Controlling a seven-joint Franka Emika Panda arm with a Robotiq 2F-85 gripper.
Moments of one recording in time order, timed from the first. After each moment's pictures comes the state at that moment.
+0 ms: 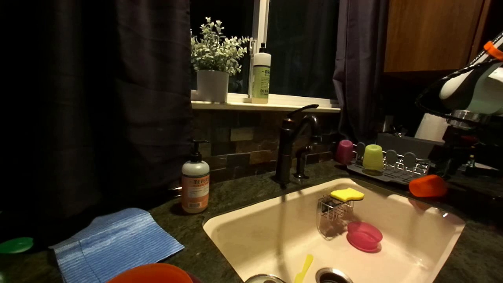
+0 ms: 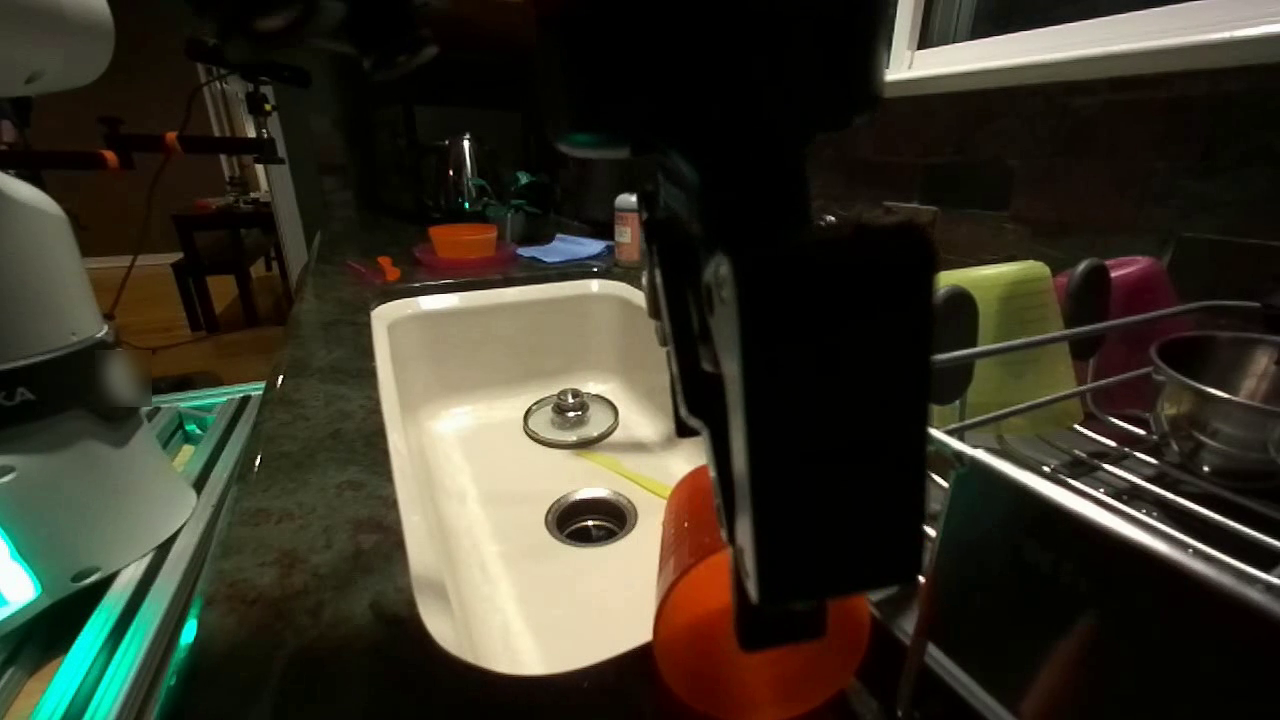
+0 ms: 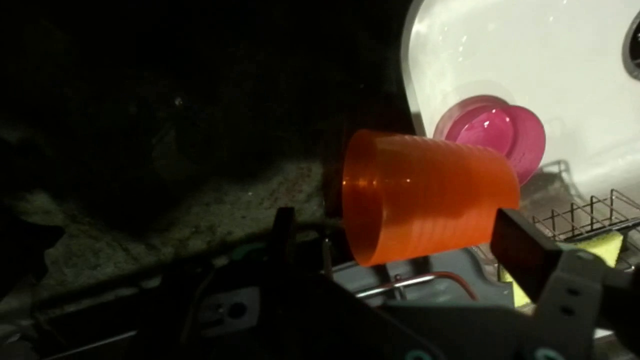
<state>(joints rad) -0.35 -0.17 -0.48 -2.62 0.07 2.57 -0.58</state>
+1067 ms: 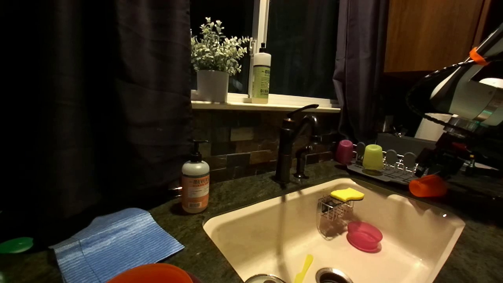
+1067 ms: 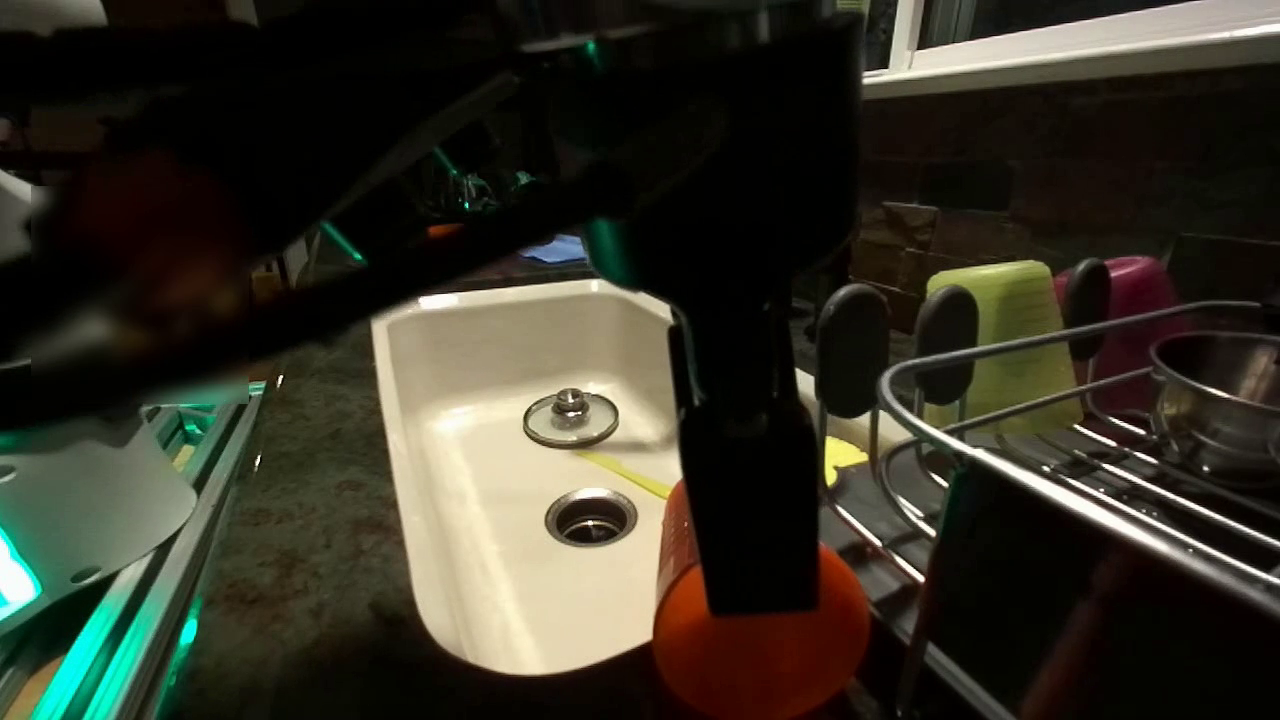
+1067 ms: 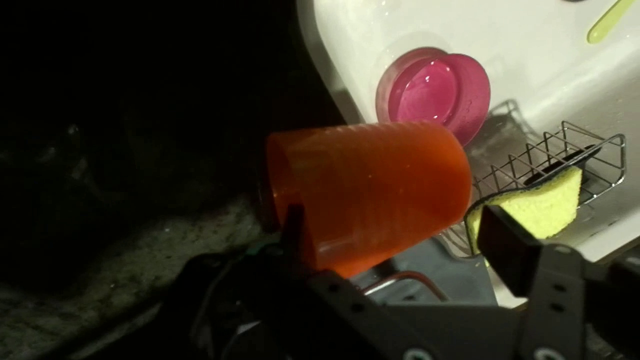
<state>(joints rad) -0.30 -0.09 -0.48 -2.62 0.48 2.60 -0.72</state>
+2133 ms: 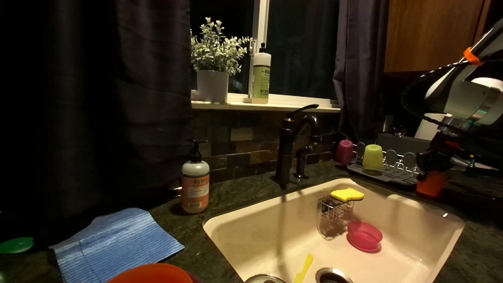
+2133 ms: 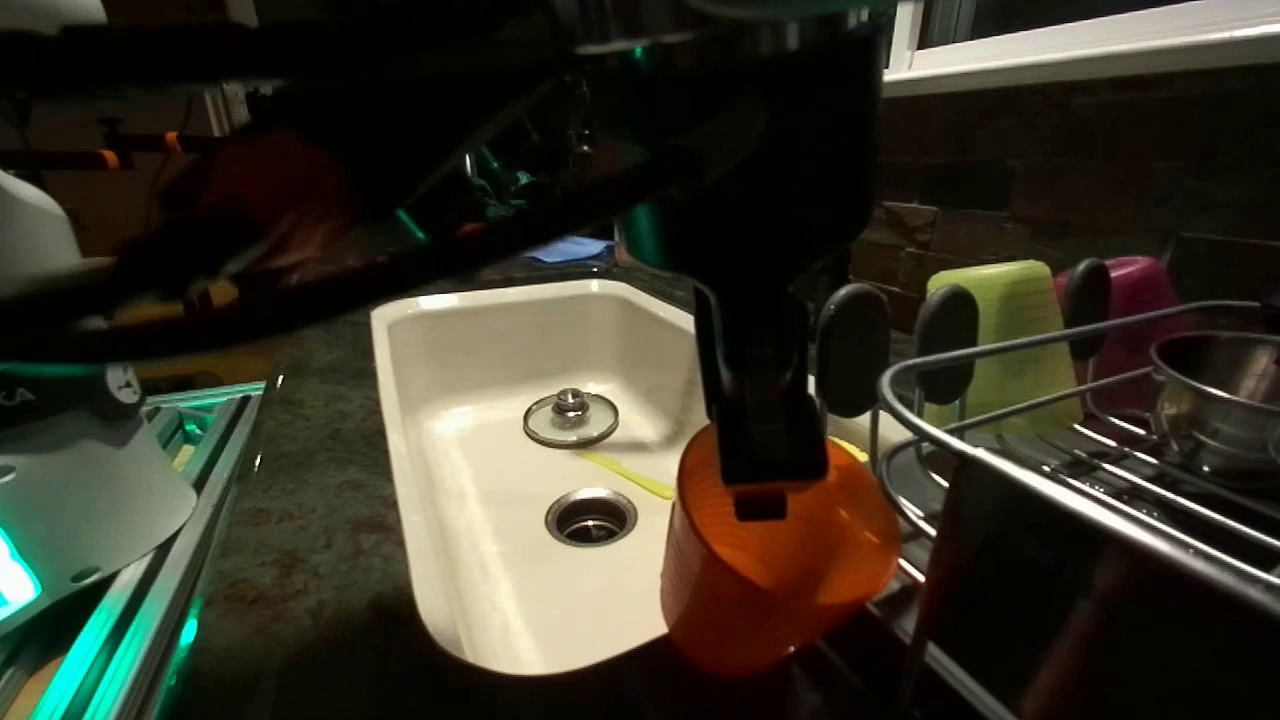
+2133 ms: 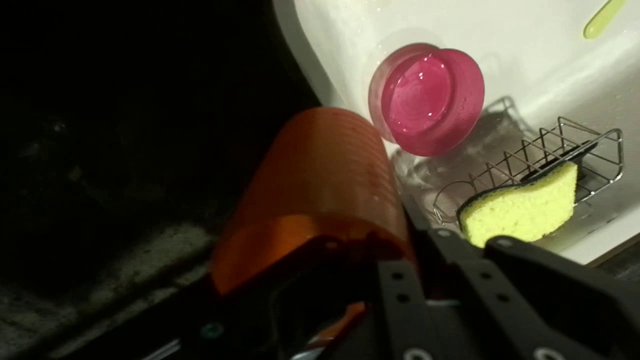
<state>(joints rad) -0.30 -0.08 -0.44 -2.61 0.46 2.60 -0.65</state>
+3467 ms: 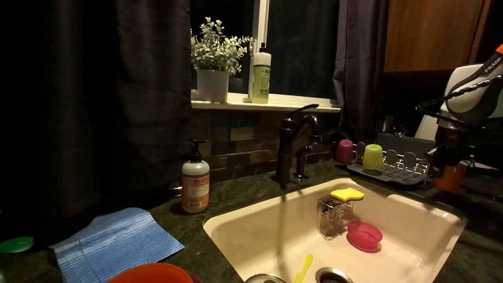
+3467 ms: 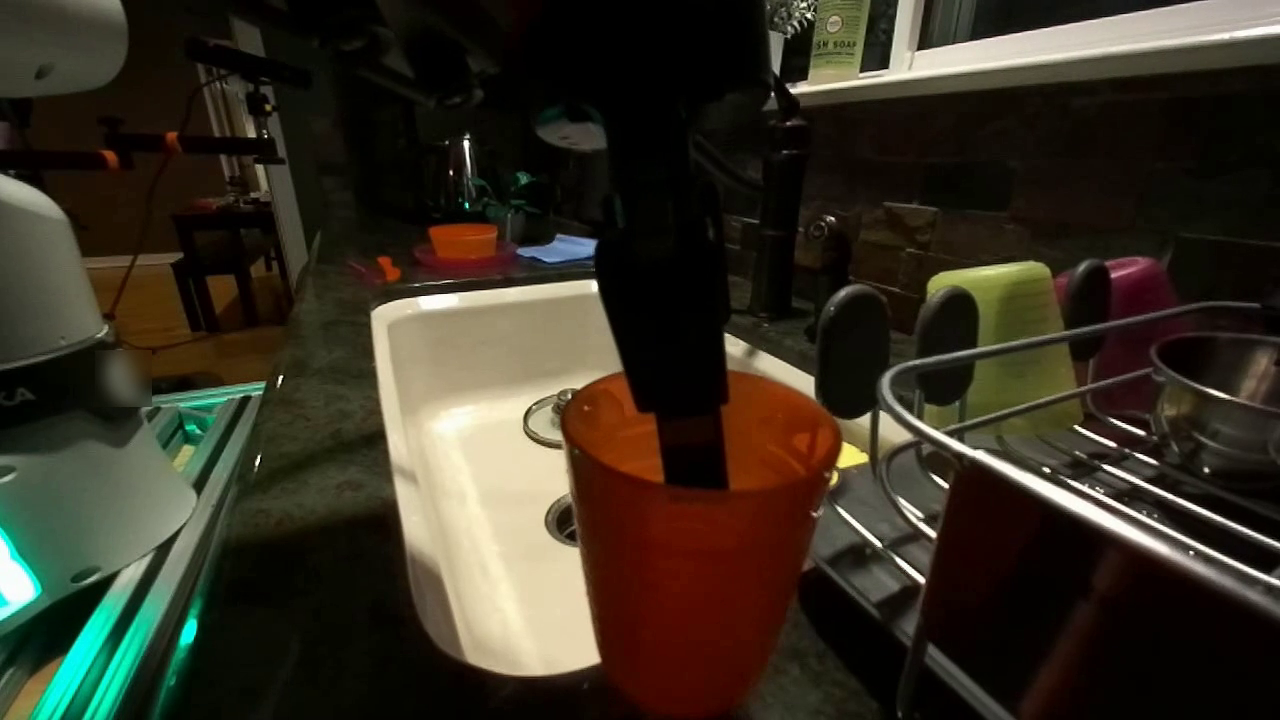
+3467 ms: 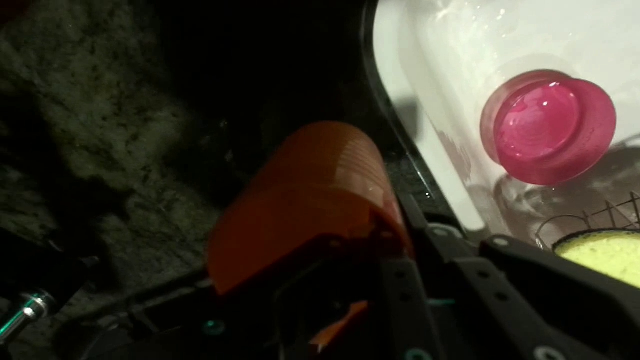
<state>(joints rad) -0.47 -0.26 -0.27 -2.74 -0.36 2.67 0.05</state>
